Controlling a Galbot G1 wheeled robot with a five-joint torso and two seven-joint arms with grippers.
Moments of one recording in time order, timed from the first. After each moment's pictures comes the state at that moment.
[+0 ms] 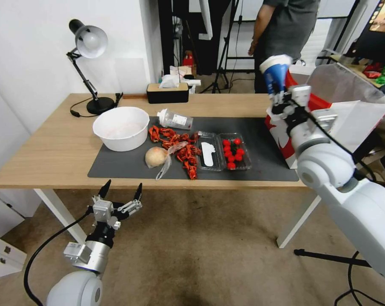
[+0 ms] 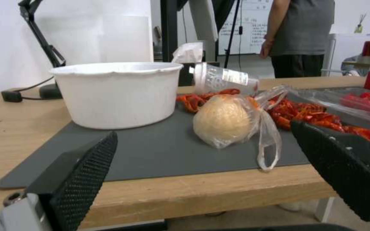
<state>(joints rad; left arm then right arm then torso) 1.64 -1.43 -0.65 -2.06 -0.26 -0.15 0.22 -0.73 0.80 0.23 2.02 0.67 -0.29 0.52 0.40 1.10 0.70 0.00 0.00</state>
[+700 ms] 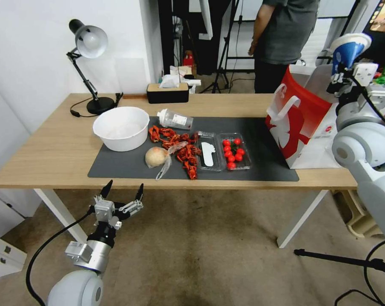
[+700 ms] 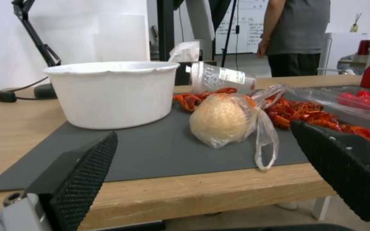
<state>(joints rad) 1.63 -1.41 -0.64 -2.06 -0.27 -0.14 0.22 -0.68 0.75 0.34 1.87 0.74 -0.34 0.62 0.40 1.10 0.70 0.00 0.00</state>
